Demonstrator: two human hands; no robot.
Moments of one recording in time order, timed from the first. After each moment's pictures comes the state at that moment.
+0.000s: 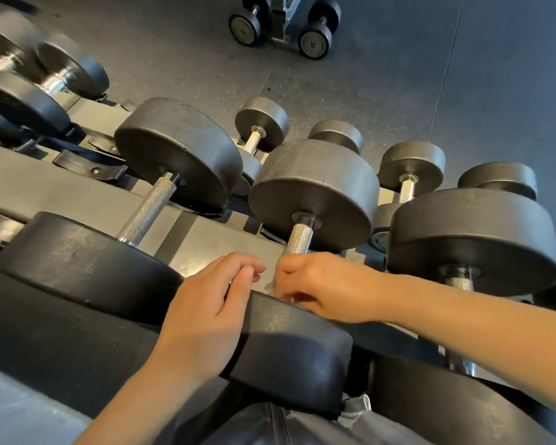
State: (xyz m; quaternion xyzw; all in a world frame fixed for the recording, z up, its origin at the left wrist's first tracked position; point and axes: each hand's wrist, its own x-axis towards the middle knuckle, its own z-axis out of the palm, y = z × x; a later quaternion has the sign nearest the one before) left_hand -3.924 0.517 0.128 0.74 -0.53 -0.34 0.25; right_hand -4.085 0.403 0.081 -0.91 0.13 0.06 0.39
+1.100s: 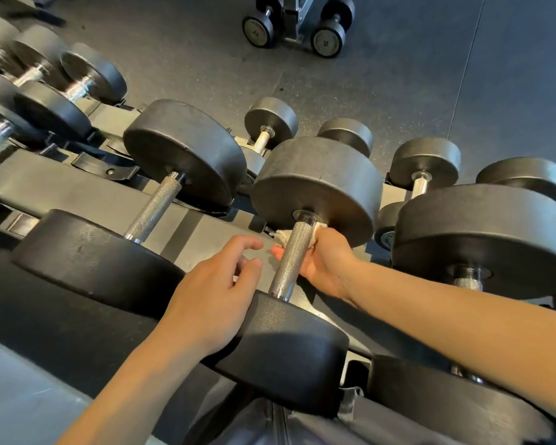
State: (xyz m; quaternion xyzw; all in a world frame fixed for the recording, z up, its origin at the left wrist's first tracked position) left_hand -3.930 0.497 0.130 0.77 -0.49 -0.37 0.14; right_hand -4.053 0.396 0.048 0.00 0.54 -0.19 0.82
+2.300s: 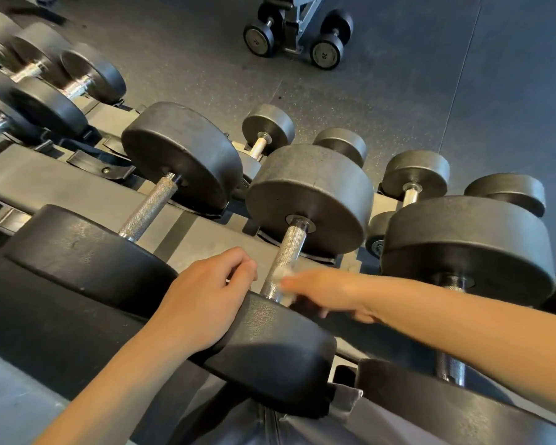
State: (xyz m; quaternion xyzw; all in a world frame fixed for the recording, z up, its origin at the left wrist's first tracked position) left_hand -3.933 0.497 0.135 0.77 -0.51 -0.37 0.13; right_hand -4.088 0.412 0.062 -0.55 0.44 0.22 0.68
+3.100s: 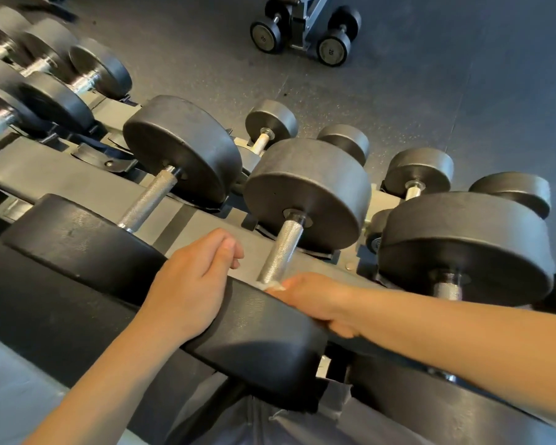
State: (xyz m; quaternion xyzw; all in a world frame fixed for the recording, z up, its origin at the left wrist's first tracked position) left_hand -3.924 0.505 0.124 0.78 -0.52 -0.29 0.19; right_hand -4.083 0.431 0.062 -0.45 0.48 0.17 0.73
